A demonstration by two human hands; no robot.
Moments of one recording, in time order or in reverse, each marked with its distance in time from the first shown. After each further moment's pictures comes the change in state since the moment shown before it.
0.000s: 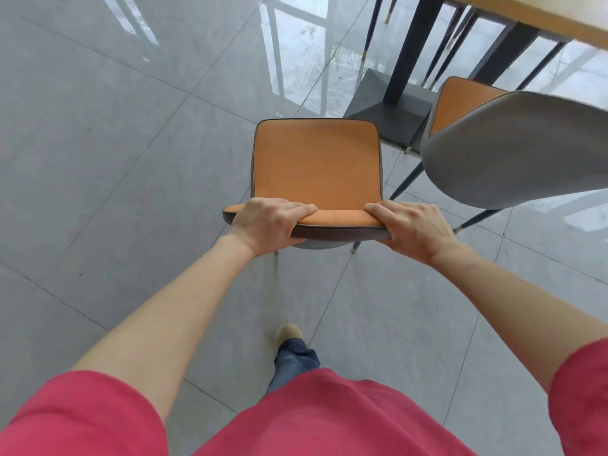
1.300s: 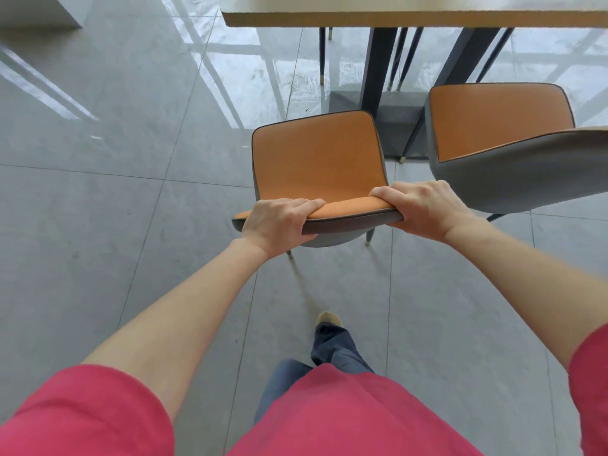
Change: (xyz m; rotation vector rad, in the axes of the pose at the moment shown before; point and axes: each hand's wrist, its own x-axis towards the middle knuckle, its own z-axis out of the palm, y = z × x) left_hand 0.157 -0.210 0.021 -0.049 -0.077 0.165; right_hand 0.190 0.083 0.027 -0.016 -0.030 0.268
